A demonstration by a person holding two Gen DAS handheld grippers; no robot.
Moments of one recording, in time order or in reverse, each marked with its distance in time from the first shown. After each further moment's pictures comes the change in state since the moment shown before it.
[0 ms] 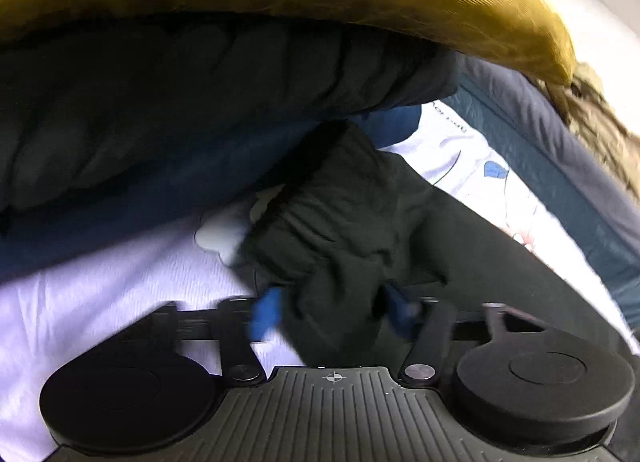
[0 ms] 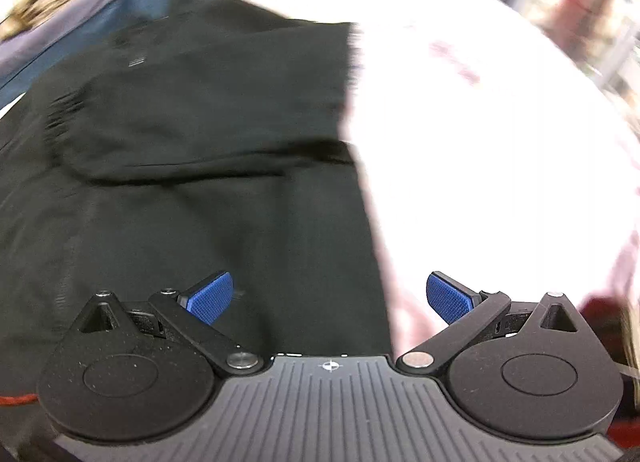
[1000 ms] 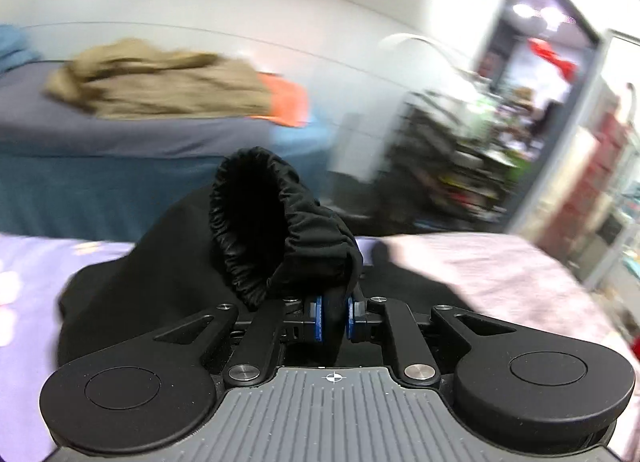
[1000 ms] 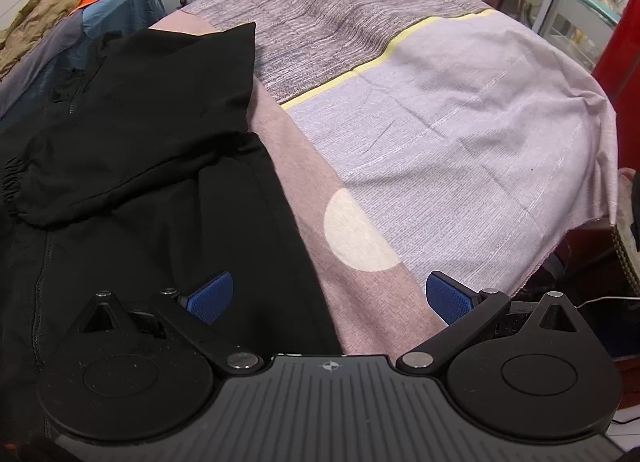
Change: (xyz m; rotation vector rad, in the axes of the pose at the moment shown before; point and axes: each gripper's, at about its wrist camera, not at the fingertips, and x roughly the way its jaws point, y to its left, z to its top) left arm -0.196 -0.375 -0.209 0.756 -0.009 -0.823; right arm 0.001 -0.046 -0.023 0.201 -0.030 -0.021
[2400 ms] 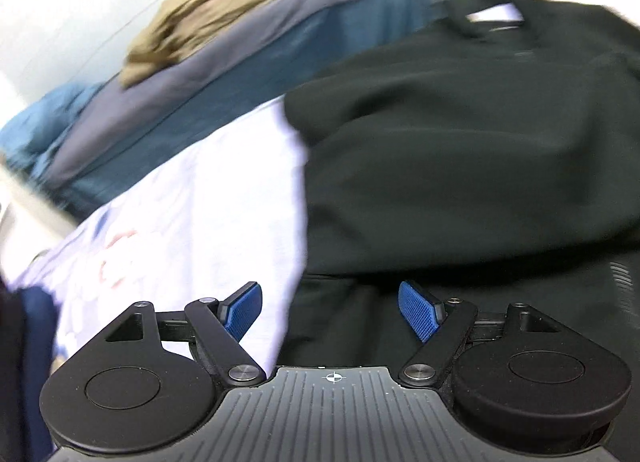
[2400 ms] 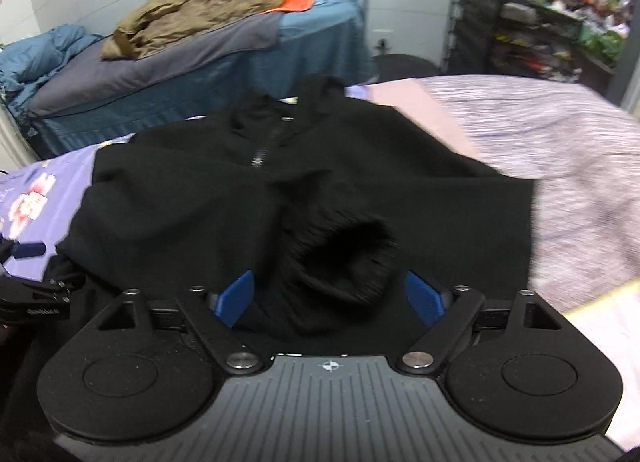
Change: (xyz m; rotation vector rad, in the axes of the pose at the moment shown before) left arm 0.049 0.092 -0.108 0.356 0.402 0.601; right arm 0.046 0.183 0.111 -0.418 -0.130 0.397
